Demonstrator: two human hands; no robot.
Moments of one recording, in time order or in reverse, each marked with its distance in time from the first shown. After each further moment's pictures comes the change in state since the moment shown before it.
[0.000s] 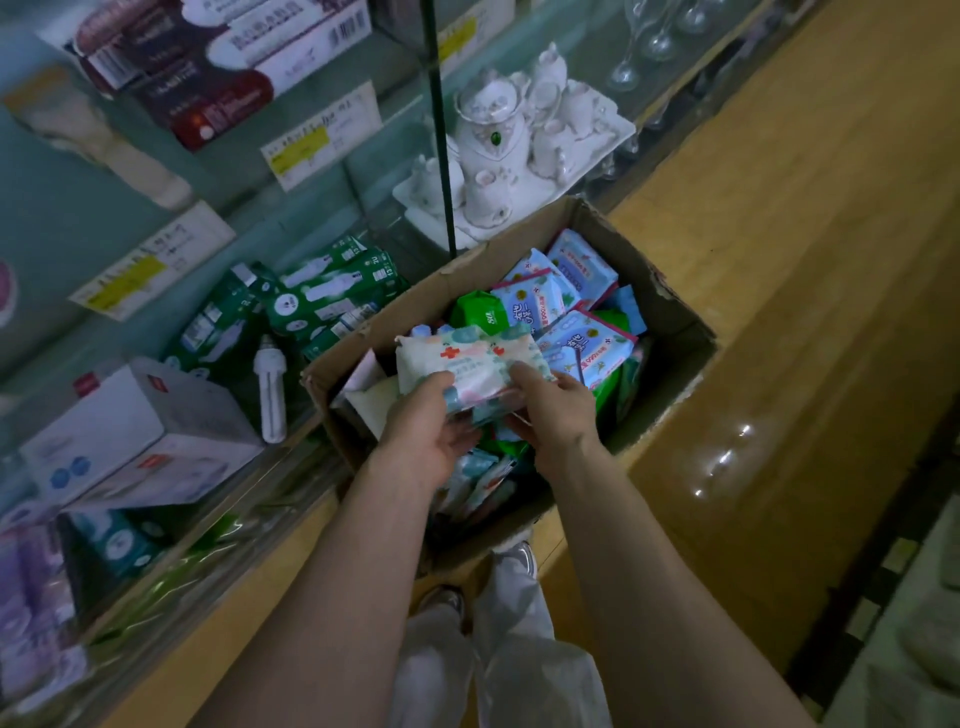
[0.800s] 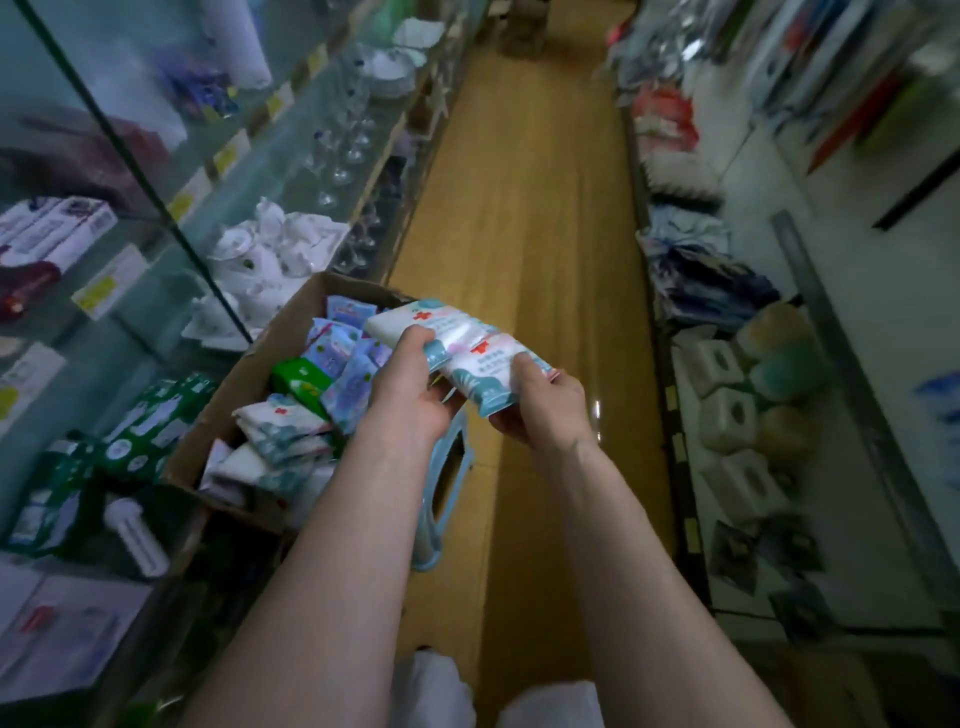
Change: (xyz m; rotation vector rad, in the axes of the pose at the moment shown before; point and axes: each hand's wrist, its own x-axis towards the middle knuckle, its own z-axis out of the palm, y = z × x) left_hand -0.197 -0.083 0.049 0.237 -0.536 0.094; right_hand -0.218 0.043 -0.145 0.481 0.345 -0.350
